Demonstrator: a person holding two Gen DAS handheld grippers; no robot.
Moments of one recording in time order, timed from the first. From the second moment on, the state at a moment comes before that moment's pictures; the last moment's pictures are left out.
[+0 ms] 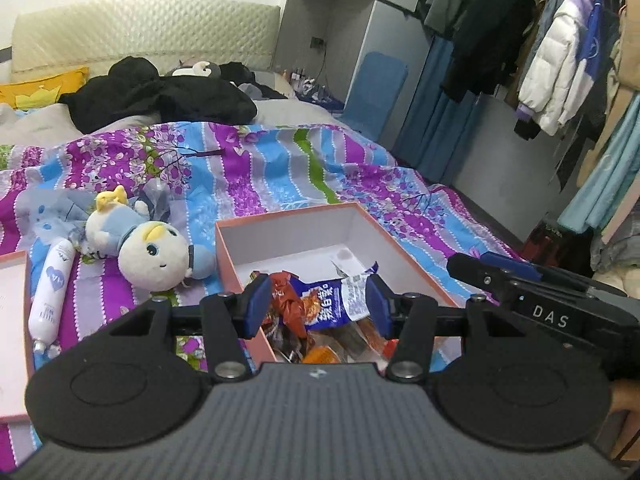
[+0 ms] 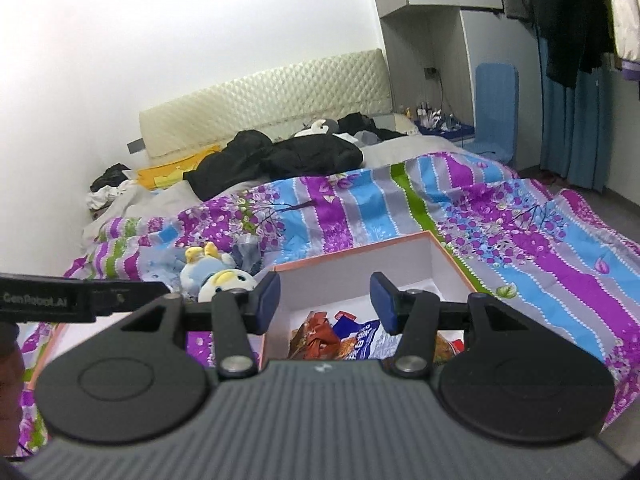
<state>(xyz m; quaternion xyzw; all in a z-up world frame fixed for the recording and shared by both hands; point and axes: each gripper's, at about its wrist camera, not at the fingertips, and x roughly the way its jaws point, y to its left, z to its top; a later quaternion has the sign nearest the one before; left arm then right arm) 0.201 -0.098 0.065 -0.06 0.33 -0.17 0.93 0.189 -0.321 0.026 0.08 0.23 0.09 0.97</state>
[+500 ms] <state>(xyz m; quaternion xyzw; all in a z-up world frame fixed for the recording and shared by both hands) 0.105 -0.086 0.062 -0.08 0.31 -0.15 0.93 0.102 -0.317 0.017 0.08 0.24 0.05 0.97</state>
